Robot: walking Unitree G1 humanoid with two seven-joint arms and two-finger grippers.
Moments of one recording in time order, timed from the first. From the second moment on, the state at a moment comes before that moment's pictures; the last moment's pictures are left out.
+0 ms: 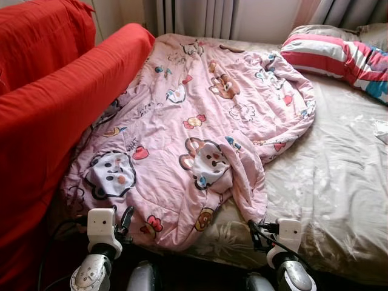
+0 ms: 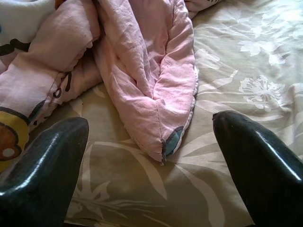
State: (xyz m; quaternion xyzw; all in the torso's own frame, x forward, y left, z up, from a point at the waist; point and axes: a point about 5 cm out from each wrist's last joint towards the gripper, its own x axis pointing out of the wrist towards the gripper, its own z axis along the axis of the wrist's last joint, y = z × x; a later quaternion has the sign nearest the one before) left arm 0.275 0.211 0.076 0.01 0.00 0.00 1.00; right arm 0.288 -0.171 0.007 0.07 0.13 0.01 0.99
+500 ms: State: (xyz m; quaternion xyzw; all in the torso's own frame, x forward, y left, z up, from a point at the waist) left arm 0.278 0.211 0.080 0.01 -0.01 0.00 1.00; right arm 0.290 -0.169 0.009 0.07 0.12 0.01 0.99
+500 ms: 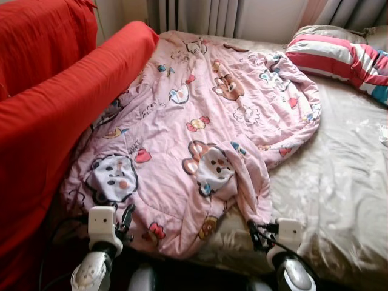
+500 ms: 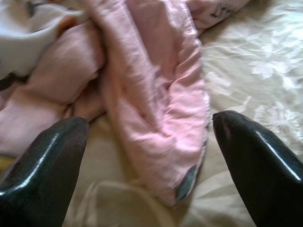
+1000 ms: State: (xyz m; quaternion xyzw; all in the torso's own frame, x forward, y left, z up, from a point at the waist) left arm 0.280 0.197 0.078 0.00 -0.01 -0.02 1.00; right arm 0.289 -0.176 0.009 0.06 0.13 0.00 0.99
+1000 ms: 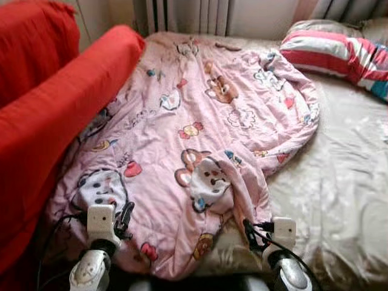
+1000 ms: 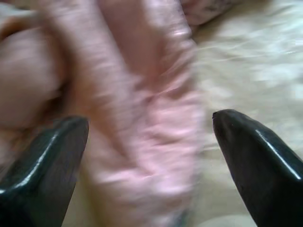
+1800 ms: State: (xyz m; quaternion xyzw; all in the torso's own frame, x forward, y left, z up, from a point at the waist) left arm 0.280 0.199 0.081 0.01 -0.01 -0.02 1.00; right arm 0.298 -0.148 0.007 0.06 0.18 0.09 0.98
